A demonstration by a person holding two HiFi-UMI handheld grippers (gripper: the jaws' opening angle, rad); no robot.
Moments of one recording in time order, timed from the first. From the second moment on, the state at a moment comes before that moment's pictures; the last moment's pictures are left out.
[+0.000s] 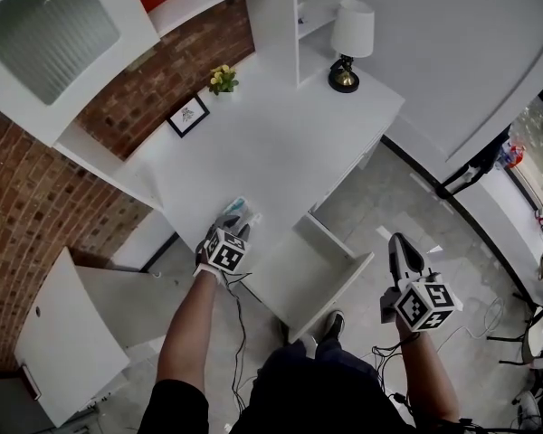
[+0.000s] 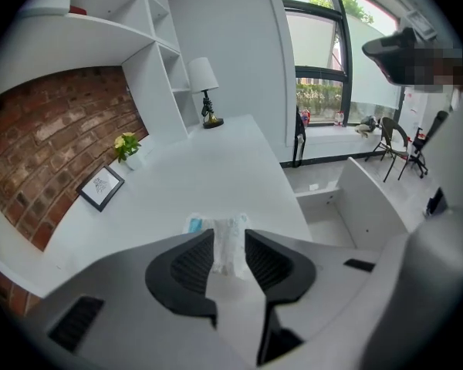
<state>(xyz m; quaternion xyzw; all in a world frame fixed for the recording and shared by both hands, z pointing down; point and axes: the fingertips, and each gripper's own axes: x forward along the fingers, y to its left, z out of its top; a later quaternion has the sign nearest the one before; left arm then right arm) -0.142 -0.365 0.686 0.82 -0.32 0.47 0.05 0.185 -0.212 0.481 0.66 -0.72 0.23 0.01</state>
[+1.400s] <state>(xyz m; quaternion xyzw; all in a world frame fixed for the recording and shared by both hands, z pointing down) -0.140 -0.260 0.316 0.85 -0.53 0.03 0.03 0.140 -0.239 0.301 0.63 -0.78 0.04 -0.06</state>
